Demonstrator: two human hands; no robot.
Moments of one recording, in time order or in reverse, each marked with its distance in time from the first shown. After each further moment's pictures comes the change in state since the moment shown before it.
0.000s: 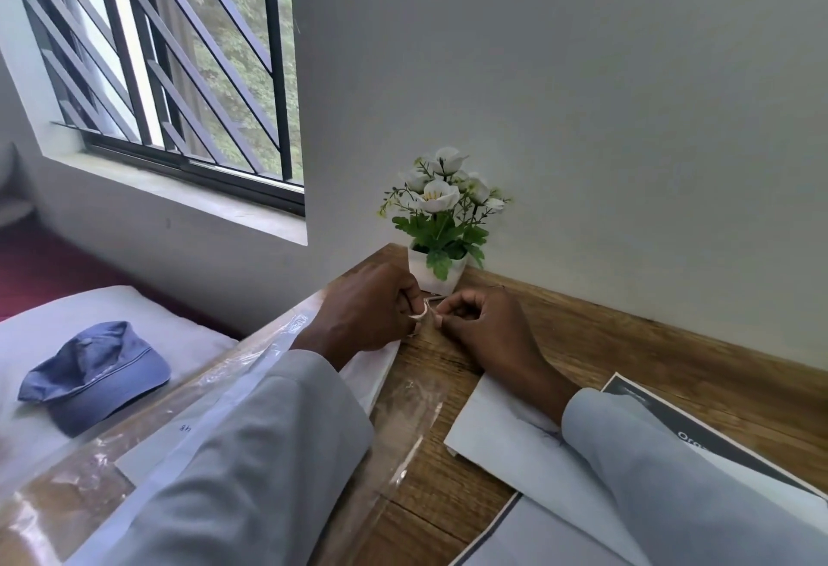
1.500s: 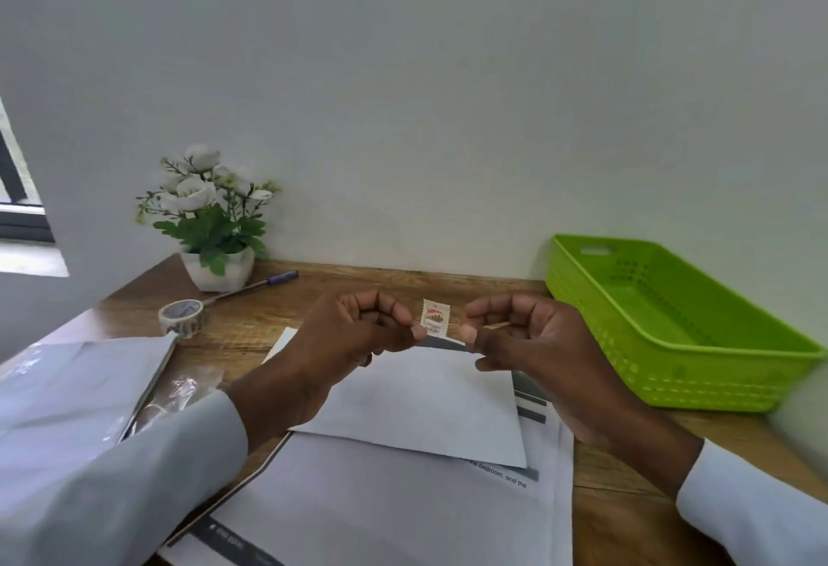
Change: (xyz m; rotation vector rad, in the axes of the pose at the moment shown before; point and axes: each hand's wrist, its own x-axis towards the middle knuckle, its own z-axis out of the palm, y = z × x) left_hand -0.068 0.188 0.044 -1.095 -0.429 -0.002; right_hand -0.199 0.003 -0.210 0.414 0.260 0.144
